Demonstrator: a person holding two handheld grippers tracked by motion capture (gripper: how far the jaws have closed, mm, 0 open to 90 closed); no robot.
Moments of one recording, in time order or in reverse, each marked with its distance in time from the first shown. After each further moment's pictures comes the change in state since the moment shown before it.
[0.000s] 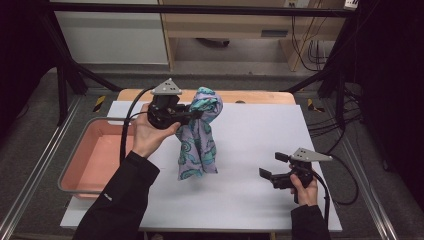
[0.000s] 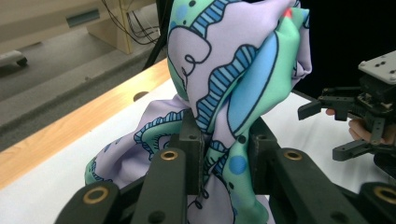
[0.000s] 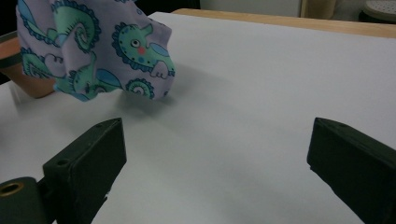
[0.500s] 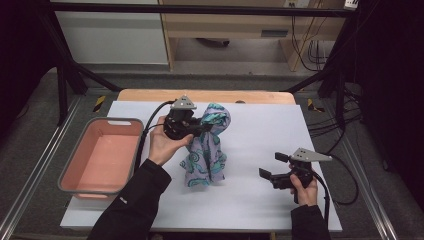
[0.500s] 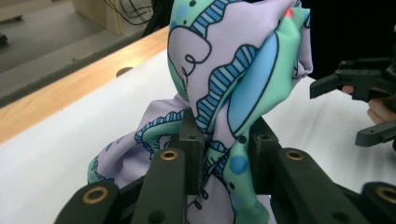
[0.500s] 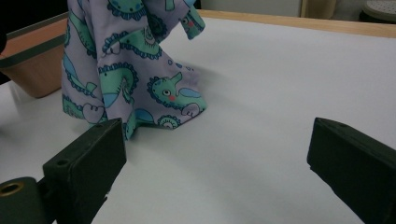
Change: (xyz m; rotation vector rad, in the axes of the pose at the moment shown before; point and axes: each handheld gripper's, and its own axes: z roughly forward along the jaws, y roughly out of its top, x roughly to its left) left arm -0.004 -0.035 0.046 0.056 -0.025 -0.016; right arm 0.000 0.000 0.000 0.001 -0.001 -0.003
